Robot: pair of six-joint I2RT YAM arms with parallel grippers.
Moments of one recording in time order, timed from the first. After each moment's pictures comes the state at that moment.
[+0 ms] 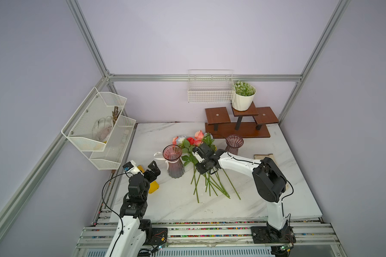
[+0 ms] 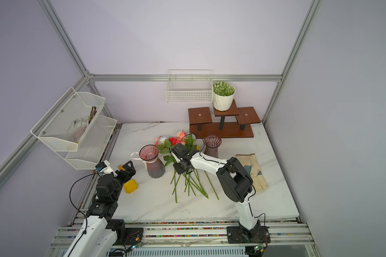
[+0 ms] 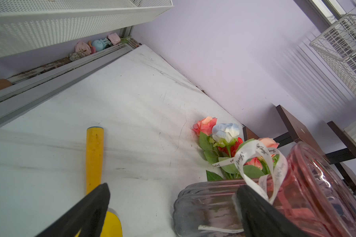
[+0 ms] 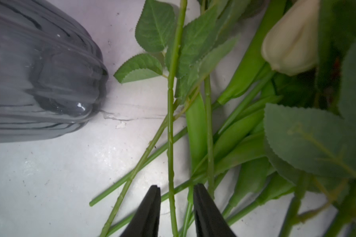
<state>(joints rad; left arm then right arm) -0.04 0.57 0.31 -0.04 -0.18 -0.66 0.77 2.04 1.51 -0.56 -0.02 0.16</state>
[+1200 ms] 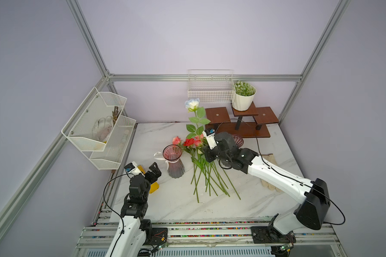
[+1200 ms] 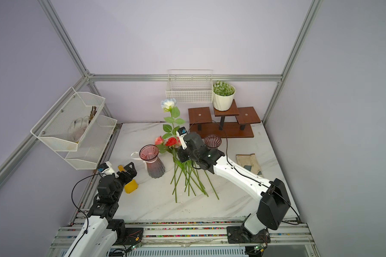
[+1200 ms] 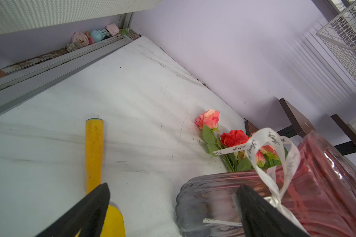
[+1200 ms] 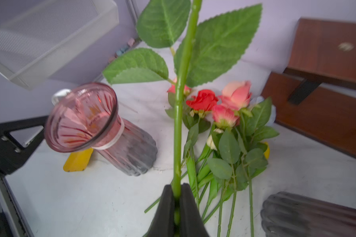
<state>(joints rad) -0.04 0.57 0.28 -0.02 -0.16 -0.66 0.77 1.48 1.34 -0.33 0.09 0.19</state>
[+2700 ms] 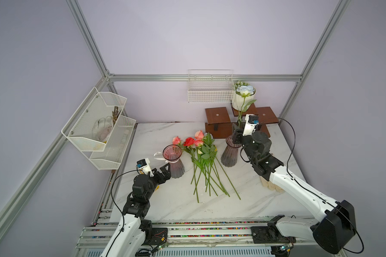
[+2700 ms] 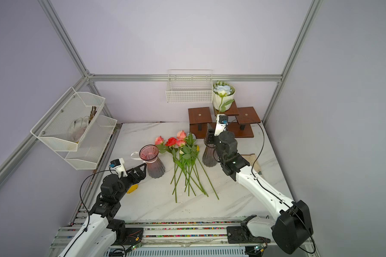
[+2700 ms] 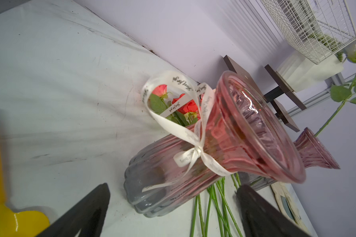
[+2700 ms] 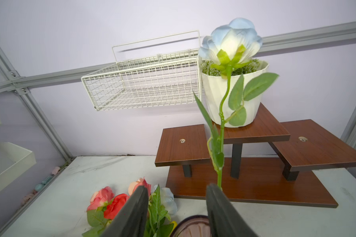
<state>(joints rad) -0.16 0.61 0.30 0.03 0.07 -0.62 0.50 1.22 1.03 0.17 0.30 0.19</state>
